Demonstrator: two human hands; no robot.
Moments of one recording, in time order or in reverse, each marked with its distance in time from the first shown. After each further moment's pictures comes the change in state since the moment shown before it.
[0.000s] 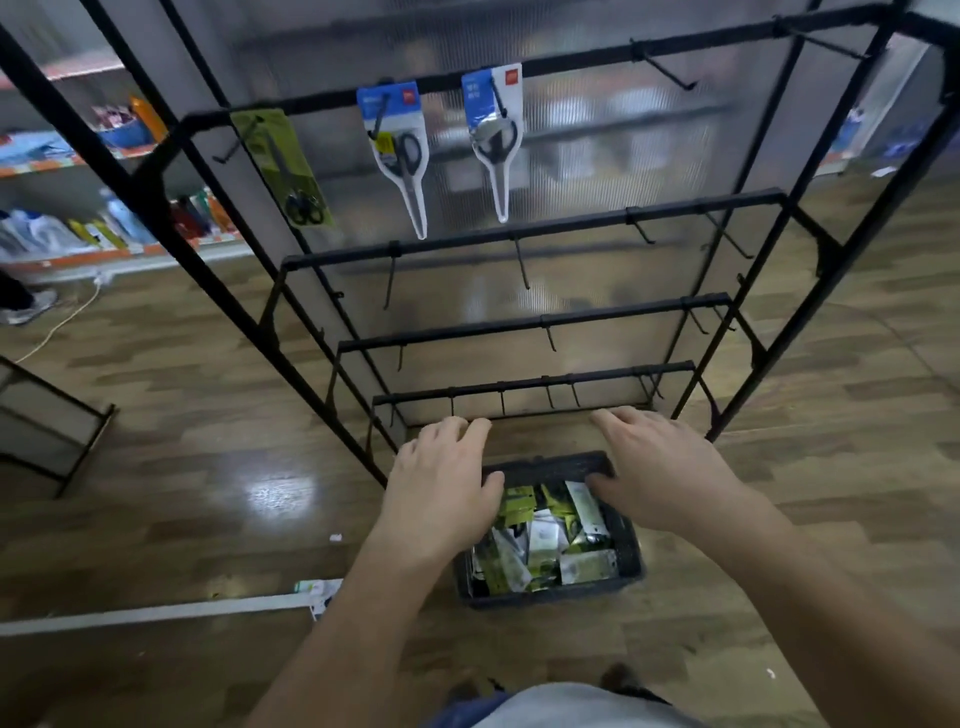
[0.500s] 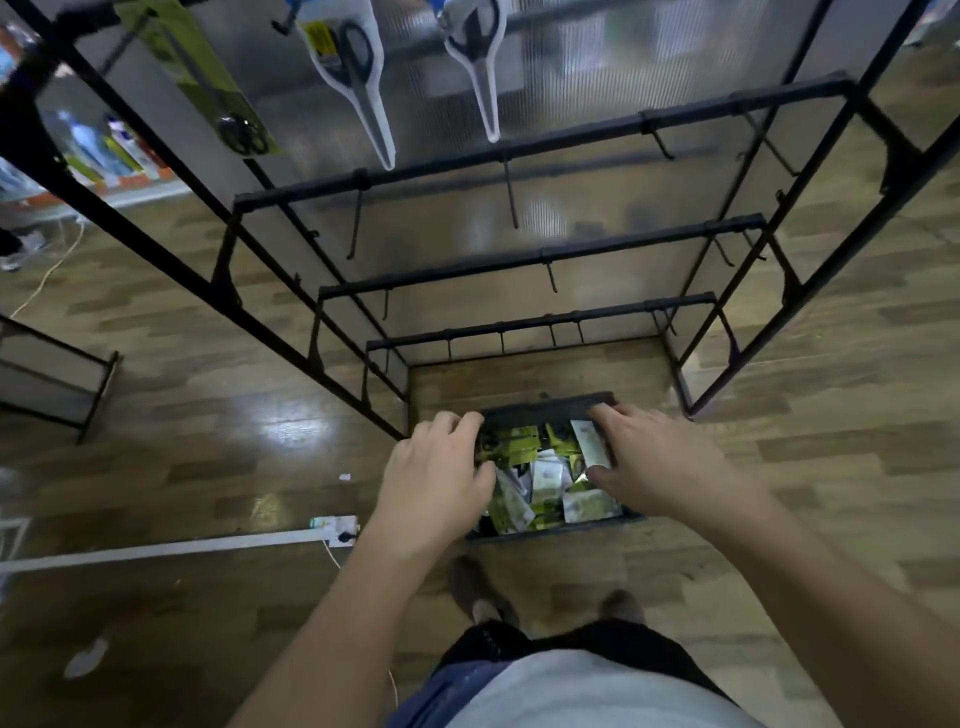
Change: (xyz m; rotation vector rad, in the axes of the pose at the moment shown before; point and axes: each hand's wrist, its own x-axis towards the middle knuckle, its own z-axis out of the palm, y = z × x) left_hand 0.041 0.007 0.049 0.000 -0.195 -0.091; right_hand 0.051 0.044 0.050 0.030 -0.232 0.002
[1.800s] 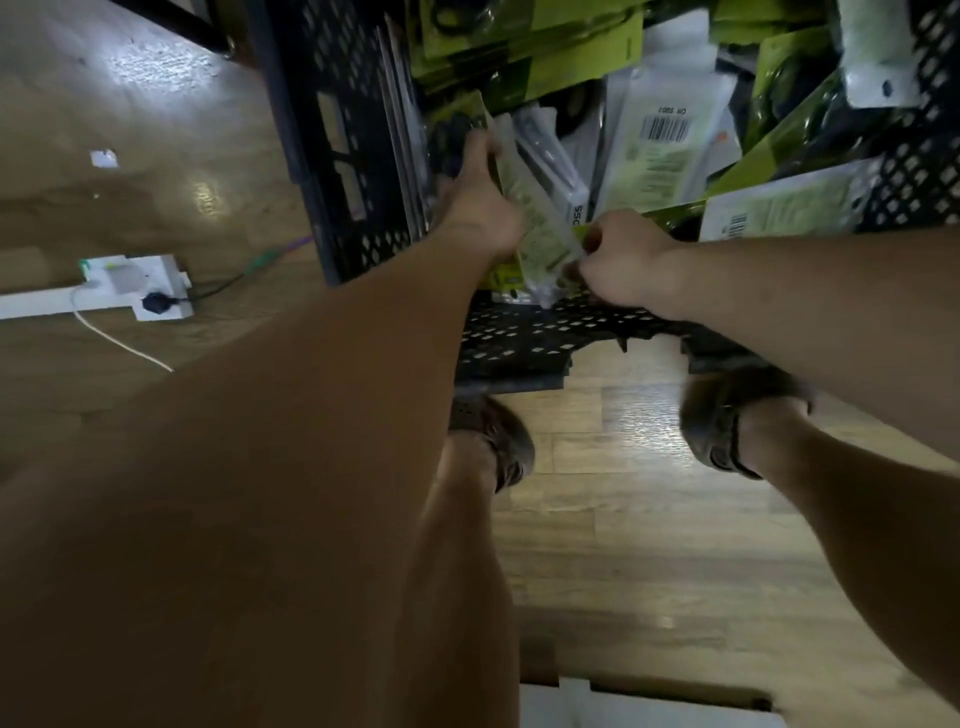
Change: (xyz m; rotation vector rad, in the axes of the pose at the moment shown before) left_hand 0.369 -0.200 0.738 -0.569 -0.408 -0.532; right_hand 0.481 0.037 0.688 0.650 -0.506 0.331
